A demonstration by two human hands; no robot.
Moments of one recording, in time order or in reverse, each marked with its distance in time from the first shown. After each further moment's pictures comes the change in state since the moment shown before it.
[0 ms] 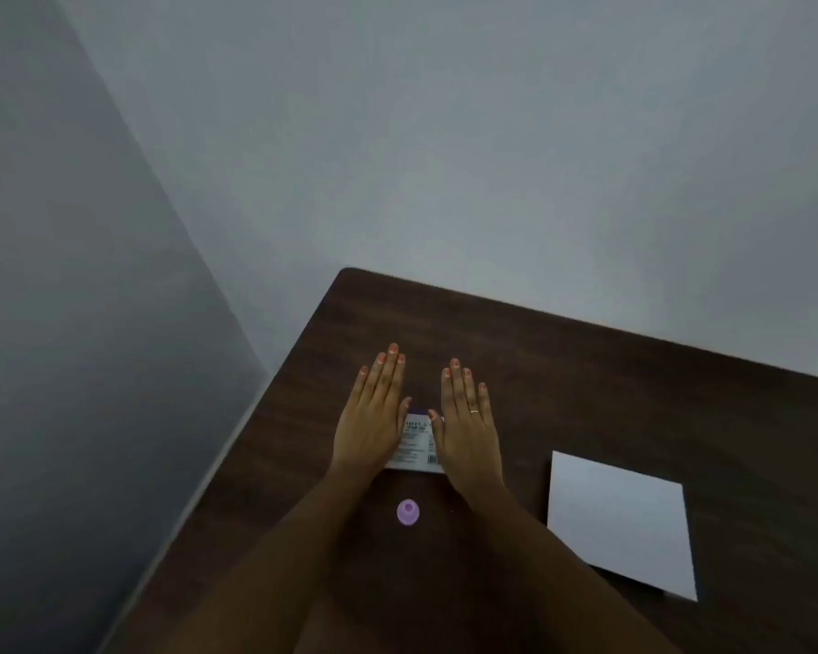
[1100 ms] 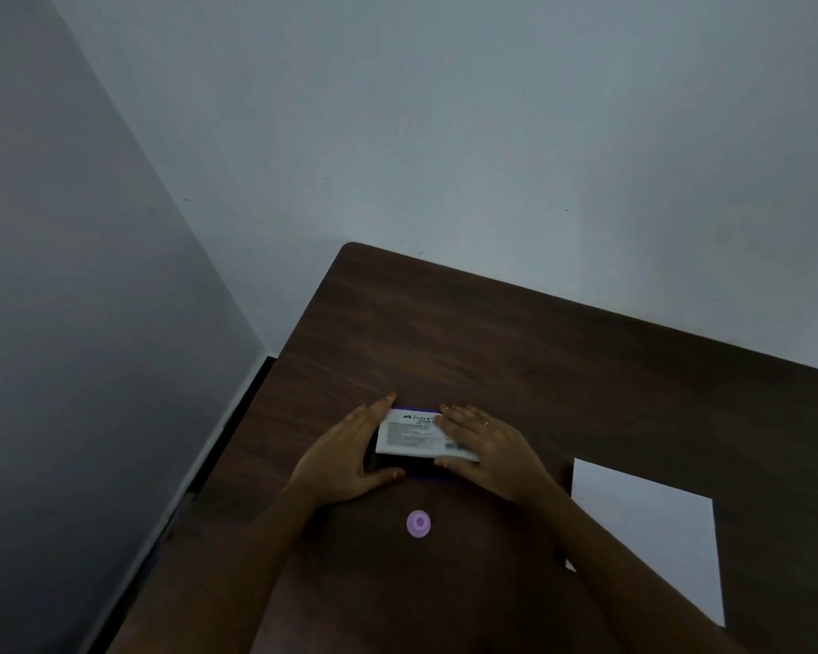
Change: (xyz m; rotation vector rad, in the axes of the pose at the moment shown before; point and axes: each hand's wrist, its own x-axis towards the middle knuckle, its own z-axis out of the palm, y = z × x) left_hand -0.026 -0.051 0.008 -0.526 -0.444 -0.014; right_hand 0.012 0.034 -0.023 0.208 -0.541 -0.278
